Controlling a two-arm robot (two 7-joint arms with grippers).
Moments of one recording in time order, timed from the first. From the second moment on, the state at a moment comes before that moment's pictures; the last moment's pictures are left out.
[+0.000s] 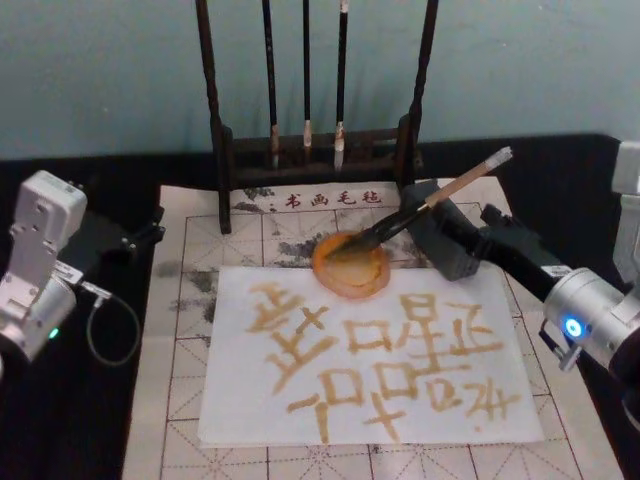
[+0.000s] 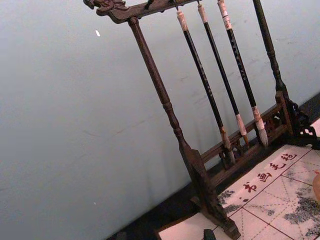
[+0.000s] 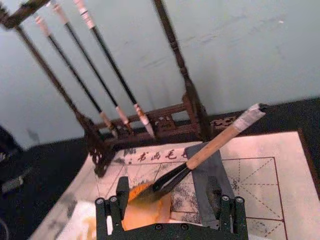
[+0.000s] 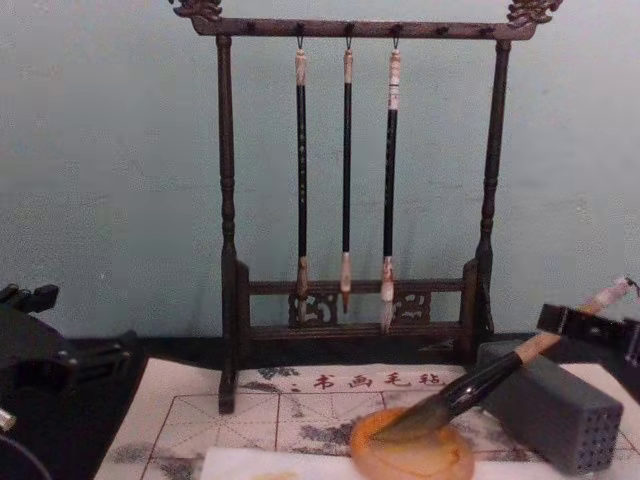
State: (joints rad) left arm -0.20 0.60 0.45 -1.41 -0.25 -0.12 0.03; right arm 0.10 0.57 -0.41 -1.65 0.95 0.12 0.03
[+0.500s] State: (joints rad) left arm -0.20 0.60 0.45 -1.41 -0.25 -0.12 0.03; right arm 0.09 0.62 -0.48 -1.65 0.66 0.01 0.05
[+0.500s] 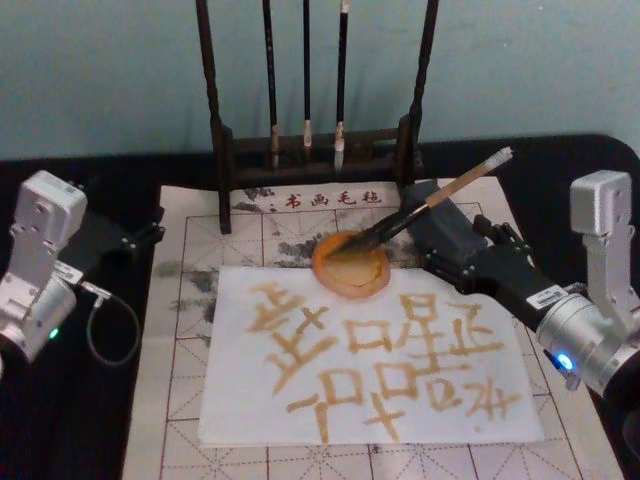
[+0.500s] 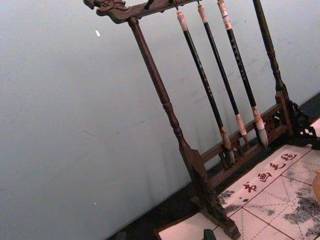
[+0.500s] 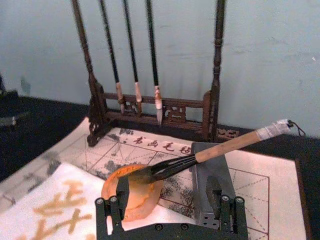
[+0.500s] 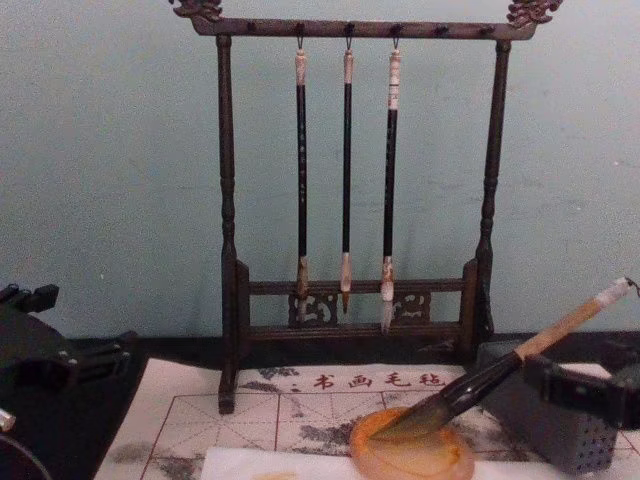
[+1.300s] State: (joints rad) left arm -0.20 0.60 0.45 -1.41 -0.25 -0.12 0.03; right arm 0.09 0.65 -0.53 -1.63 0.48 0.02 0.12
